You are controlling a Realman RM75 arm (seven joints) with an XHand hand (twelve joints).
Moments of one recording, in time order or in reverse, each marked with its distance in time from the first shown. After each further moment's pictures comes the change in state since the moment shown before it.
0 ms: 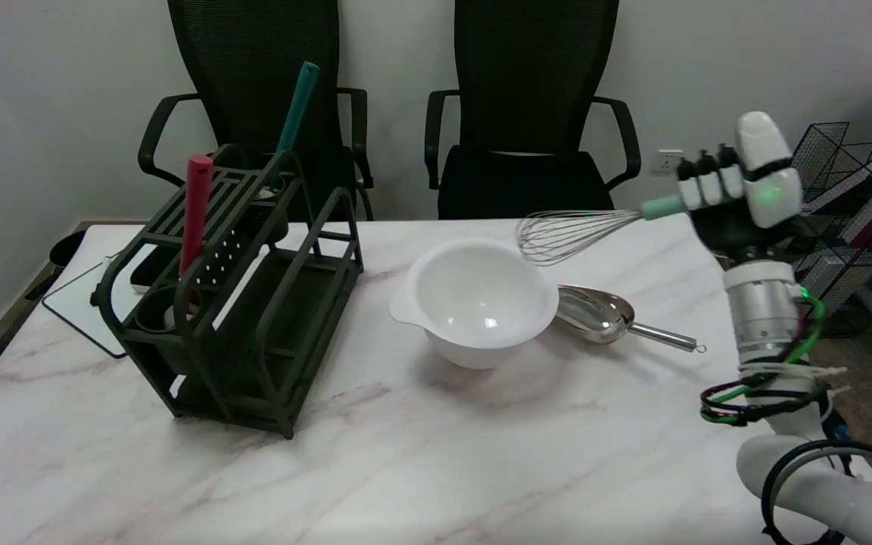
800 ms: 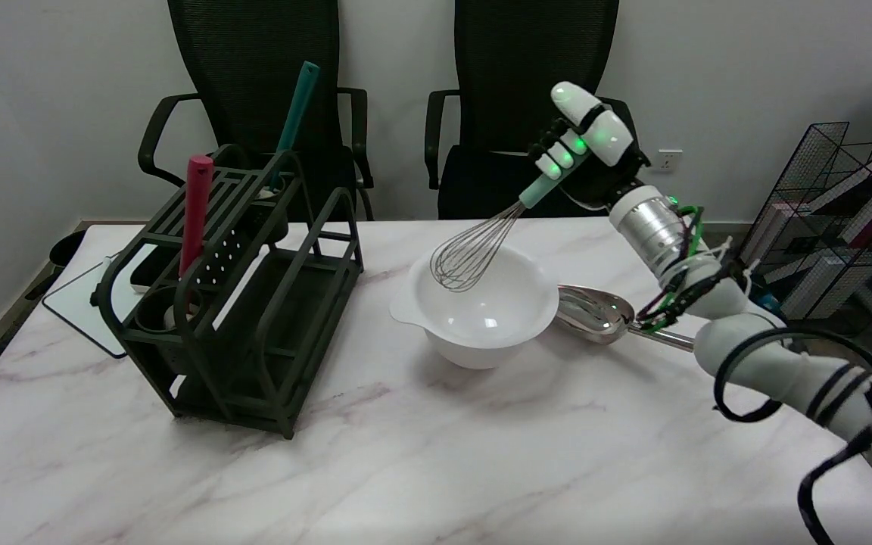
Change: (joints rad) arm 0.426 0.082 -0.175 0.056 -0.047 -0.633 0.011
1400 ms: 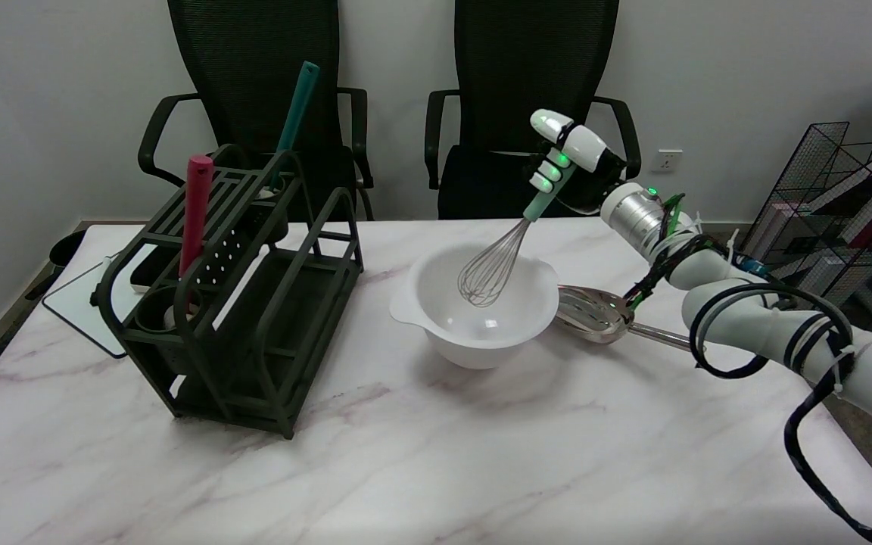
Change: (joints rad) arm 0.281 0.026 -0.262 0.298 -0.003 -0.104 0.024
